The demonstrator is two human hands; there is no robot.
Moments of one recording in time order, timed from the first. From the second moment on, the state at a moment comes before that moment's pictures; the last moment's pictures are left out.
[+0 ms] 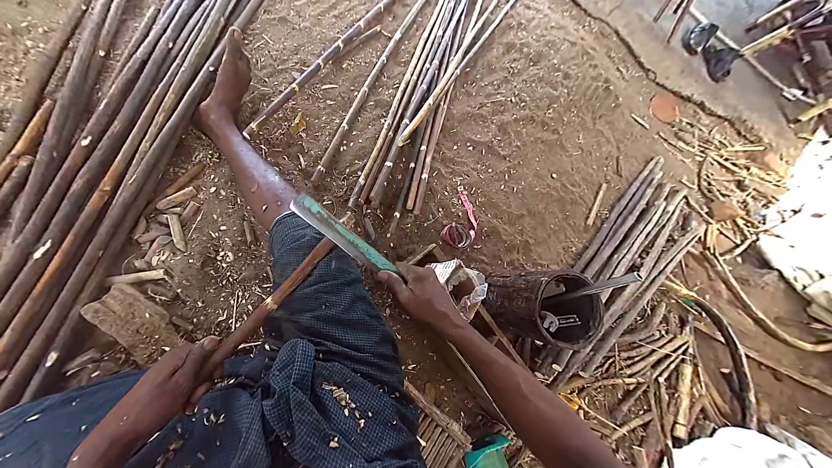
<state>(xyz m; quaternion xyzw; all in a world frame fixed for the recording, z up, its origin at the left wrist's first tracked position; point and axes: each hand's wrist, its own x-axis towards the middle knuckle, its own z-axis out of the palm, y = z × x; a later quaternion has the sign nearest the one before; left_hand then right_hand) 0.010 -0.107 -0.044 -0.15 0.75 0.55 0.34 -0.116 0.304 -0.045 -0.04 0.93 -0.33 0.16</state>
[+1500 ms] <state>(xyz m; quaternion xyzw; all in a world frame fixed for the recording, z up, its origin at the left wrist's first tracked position) 0.016 -0.102 -0.057 -0.07 0.91 0.36 0.19 -0.093 0.294 -0.049 0.01 0.91 -0.37 0.17</state>
